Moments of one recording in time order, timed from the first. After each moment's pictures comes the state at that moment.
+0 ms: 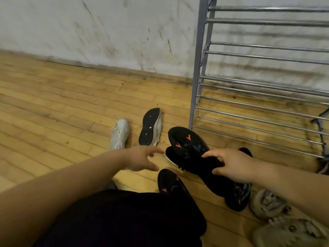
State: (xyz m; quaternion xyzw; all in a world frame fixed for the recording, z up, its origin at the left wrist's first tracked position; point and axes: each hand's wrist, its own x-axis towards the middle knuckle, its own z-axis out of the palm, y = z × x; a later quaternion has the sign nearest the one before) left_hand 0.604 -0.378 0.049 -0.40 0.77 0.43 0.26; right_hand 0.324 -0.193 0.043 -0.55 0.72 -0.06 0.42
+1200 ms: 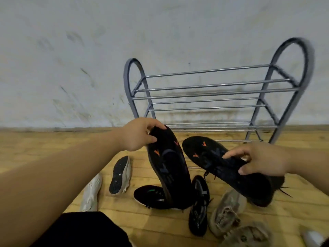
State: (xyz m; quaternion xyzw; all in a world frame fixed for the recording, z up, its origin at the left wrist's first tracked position) left_hand 0.419 -0.299 0.265 -0.24 0.91 0.32 -0.02; right_hand 0.165 -0.009 0.220 -0.51 0.78 -0.09 0.36
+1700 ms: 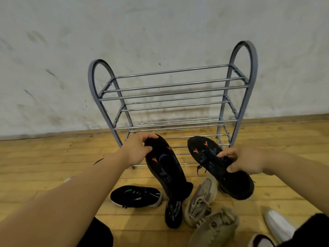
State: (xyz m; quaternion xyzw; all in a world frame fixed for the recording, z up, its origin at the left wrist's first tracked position) left_hand 0.366 -0.230 0.191 -0.31 0.86 0.39 -0.08; right_hand 0.122 0.053 0.176 -0.33 0.84 -0.17 0.40
